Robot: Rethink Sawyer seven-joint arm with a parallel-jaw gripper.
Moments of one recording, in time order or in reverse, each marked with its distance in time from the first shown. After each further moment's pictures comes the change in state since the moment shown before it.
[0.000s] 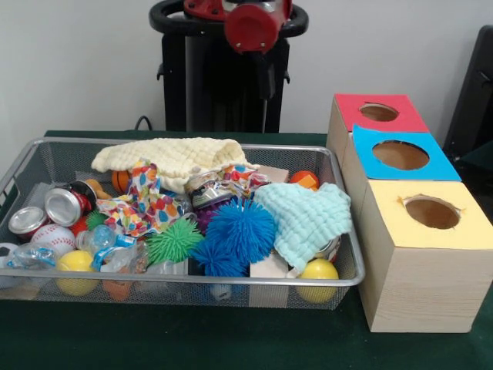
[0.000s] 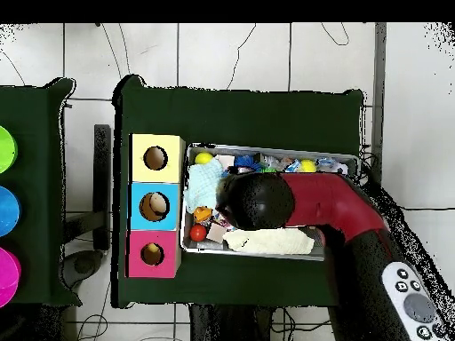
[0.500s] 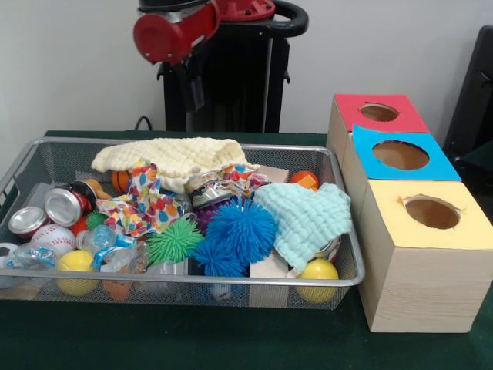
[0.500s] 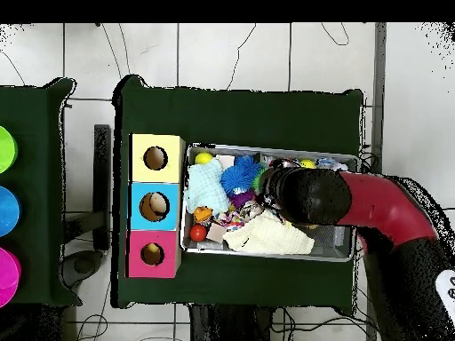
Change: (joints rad) arm -0.109 0.050 0.001 -0.059 -0.021 0.000 0.000
